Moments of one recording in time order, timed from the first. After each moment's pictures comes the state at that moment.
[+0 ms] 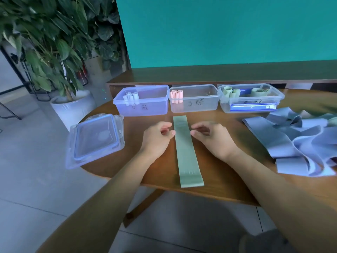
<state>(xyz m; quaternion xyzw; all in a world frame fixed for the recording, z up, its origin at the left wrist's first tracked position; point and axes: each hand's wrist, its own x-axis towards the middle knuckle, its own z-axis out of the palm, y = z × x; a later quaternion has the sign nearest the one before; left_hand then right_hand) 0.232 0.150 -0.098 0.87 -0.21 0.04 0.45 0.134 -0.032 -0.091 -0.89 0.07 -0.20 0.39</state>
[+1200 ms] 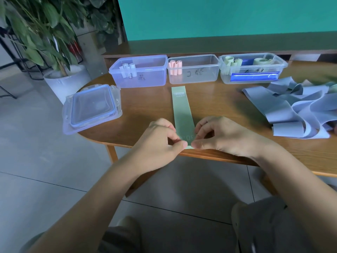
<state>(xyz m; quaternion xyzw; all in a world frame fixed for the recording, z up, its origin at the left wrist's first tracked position) 0.110 0.202 -0.091 0.89 -0.36 -0.01 0.29 0.043 -0.004 -0.079 -0.93 0.00 0.01 0.37</state>
